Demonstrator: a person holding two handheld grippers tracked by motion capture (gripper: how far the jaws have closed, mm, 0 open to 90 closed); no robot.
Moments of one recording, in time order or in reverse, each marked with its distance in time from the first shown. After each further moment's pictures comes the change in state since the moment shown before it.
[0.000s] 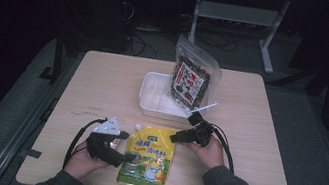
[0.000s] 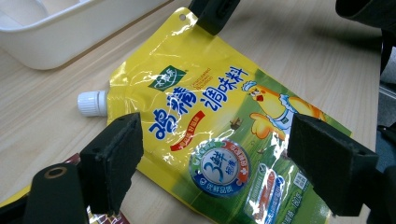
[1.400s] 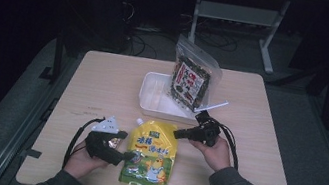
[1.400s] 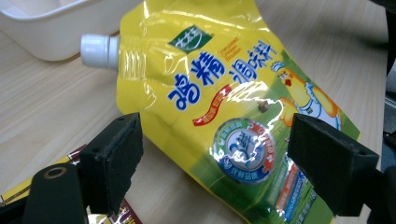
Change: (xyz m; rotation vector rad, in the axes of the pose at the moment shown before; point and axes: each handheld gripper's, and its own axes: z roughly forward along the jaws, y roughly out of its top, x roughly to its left) left arm 0.006 -0.005 0.001 -0.009 0.007 -0.037; right arm 0.014 -0.003 -0.036 -0.121 0.131 -0.039
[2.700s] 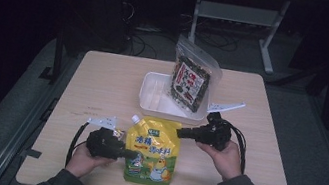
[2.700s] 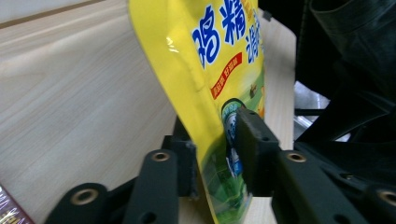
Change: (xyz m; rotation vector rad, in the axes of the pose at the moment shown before) left arm 0.012 -0.005 0.004 -0.057 -0.316 -0.135; right arm 0.037 -0.001 -0.044 -0.137 0.092 -0.082
